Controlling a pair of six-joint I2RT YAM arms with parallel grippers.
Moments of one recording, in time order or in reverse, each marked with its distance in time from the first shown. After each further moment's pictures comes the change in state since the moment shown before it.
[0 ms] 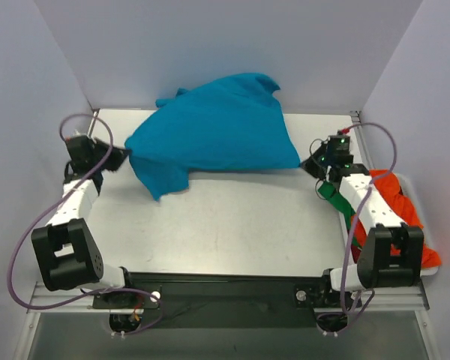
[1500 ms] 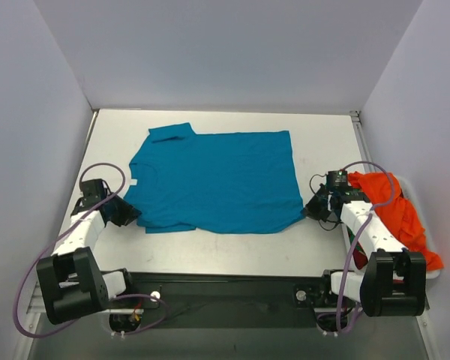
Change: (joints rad) left arm 0.015 -0.241 -0.479 -0.420 -0.106 0.180; right arm -0.029 -0.167 -0.393 -0.237 -0.028 -0.018
